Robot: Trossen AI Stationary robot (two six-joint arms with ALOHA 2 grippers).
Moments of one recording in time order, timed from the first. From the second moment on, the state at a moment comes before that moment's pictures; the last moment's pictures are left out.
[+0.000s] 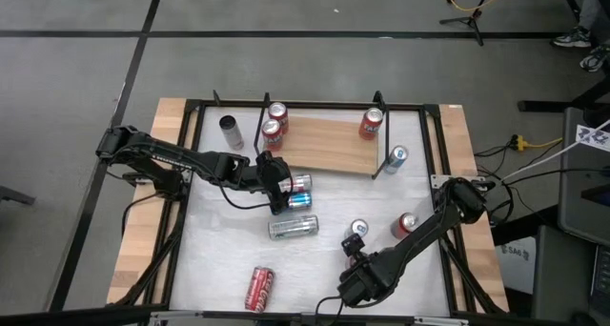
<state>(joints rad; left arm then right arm) -0.13 1.44 1.04 -0.41 -0.33 -0.42 0.69 2.05 1.67 -1.22 0.09 0.10</state>
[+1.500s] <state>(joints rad) -0.13 1.44 1.04 -0.40 -0.33 -0.42 0.58 2.04 2.27 -1.58 -0.15 0.07</state>
